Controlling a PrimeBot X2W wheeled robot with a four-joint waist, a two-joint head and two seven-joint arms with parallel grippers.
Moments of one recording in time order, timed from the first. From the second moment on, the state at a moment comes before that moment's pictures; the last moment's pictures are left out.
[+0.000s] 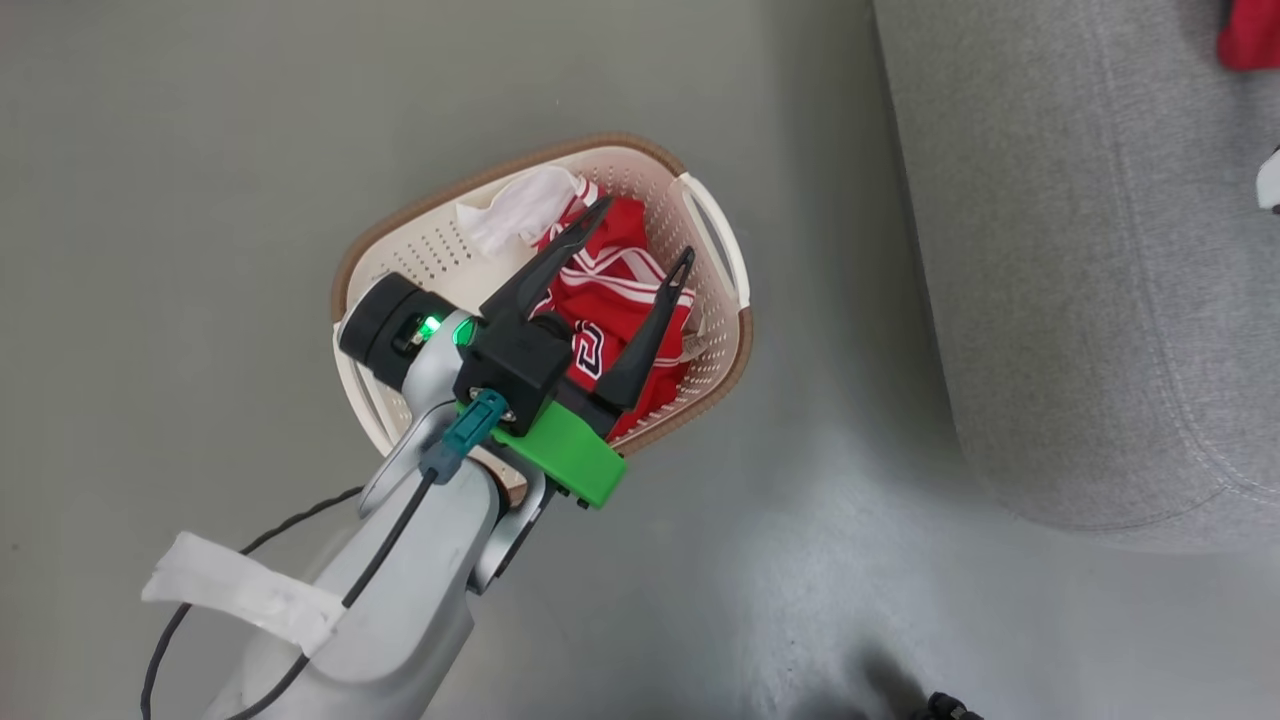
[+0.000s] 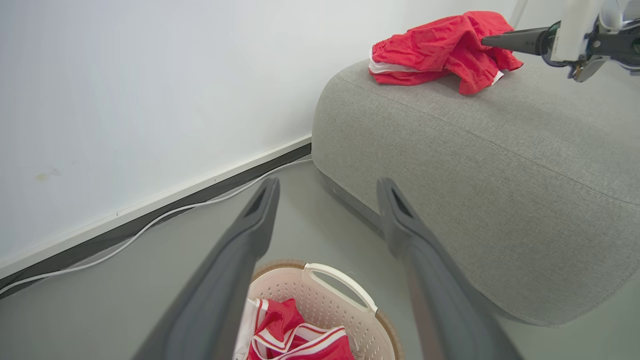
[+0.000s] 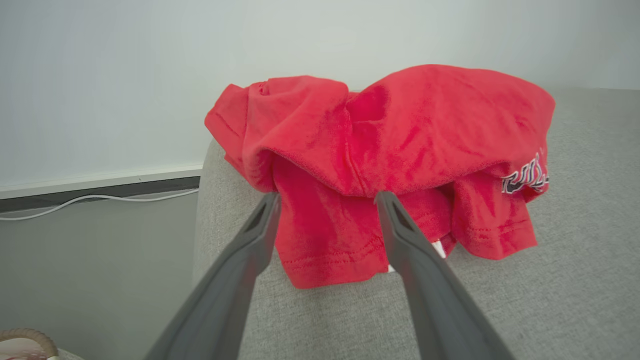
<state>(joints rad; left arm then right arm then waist) -0.56 0.08 -0.67 0.17 -0.23 -0.05 -0.22 -0.85 -0.47 0.24 0.87 0.45 0.02 -0.24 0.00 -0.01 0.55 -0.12</state>
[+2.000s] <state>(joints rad) 0.01 0.14 -0.22 0.21 -0.40 0.09 -0.25 -0.14 -0.15 0.31 0.43 0.36 -0.05 -0.25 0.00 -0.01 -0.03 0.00</state>
